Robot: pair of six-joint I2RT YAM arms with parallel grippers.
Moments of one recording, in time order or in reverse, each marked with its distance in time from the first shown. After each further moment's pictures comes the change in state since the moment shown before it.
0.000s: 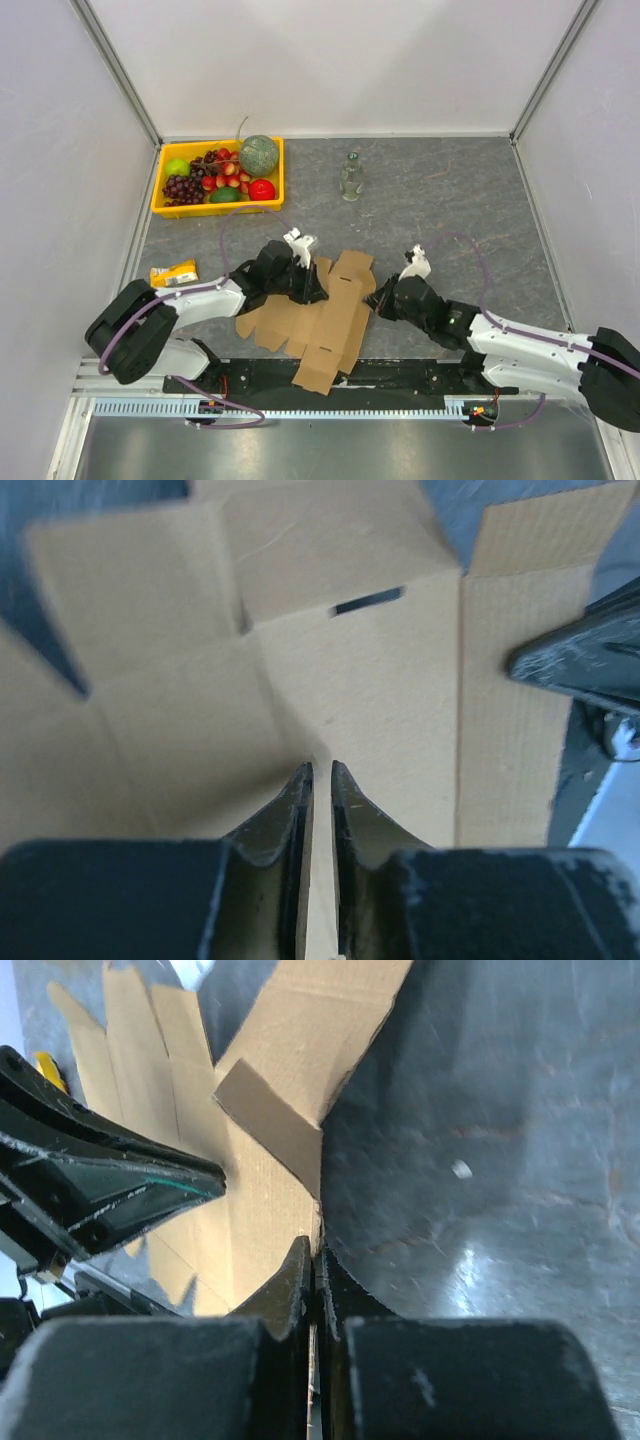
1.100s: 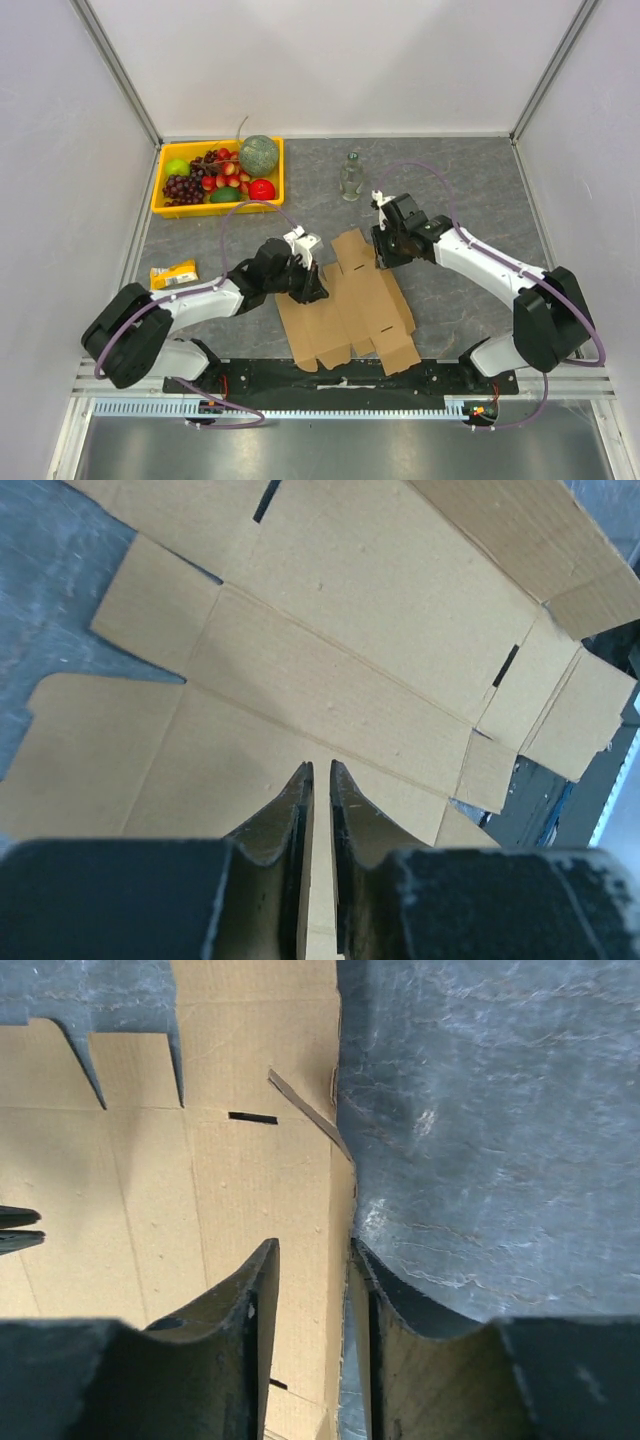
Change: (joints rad) left arm 0.005 -0.074 0.051 -0.052 0.028 0.146; right arm -0.407 0.507 0.754 -0.676 -0.296 -0.885
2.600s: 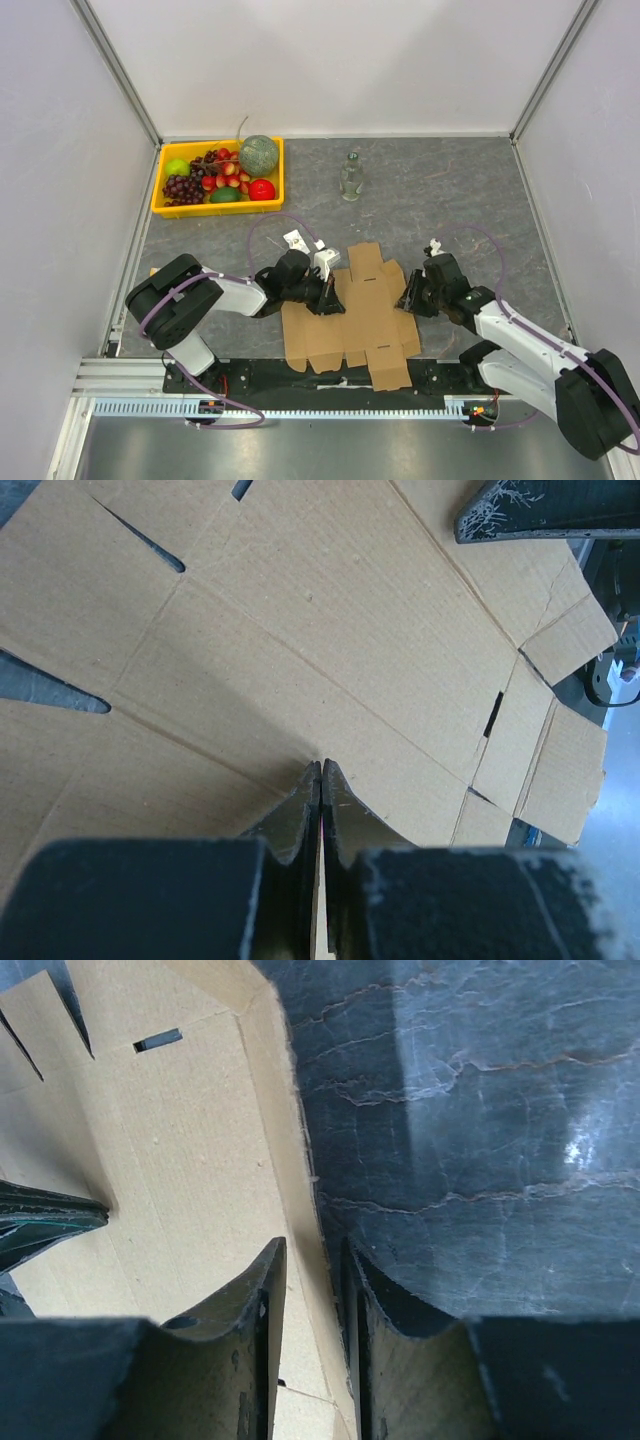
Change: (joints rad) left arm -0.094 0.314 -0.019 0.324 0.107 -0.100; right arm -0.079 -0.480 -0.659 0.292 -0.092 0.451
